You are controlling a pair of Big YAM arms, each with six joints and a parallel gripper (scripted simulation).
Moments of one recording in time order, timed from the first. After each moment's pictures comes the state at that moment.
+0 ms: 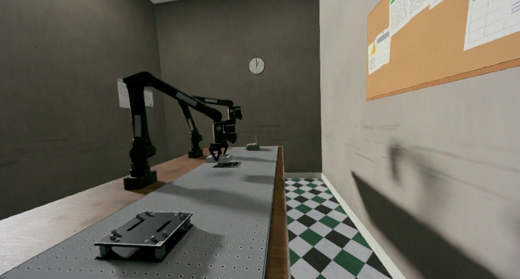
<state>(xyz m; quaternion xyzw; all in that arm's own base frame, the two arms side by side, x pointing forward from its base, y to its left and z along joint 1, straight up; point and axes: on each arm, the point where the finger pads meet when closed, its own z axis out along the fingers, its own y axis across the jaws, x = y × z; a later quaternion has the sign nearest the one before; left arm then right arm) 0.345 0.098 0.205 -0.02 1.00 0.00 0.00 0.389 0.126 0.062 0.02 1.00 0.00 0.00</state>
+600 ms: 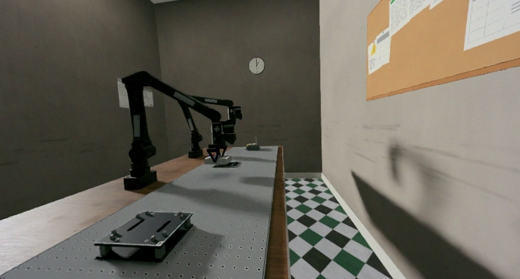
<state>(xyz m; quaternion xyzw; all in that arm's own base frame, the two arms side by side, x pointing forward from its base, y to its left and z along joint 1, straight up) 0.345 0.098 0.205 -0.02 1.00 0.00 0.00 0.390 0.100 0.061 0.02 1.00 0.00 0.00</state>
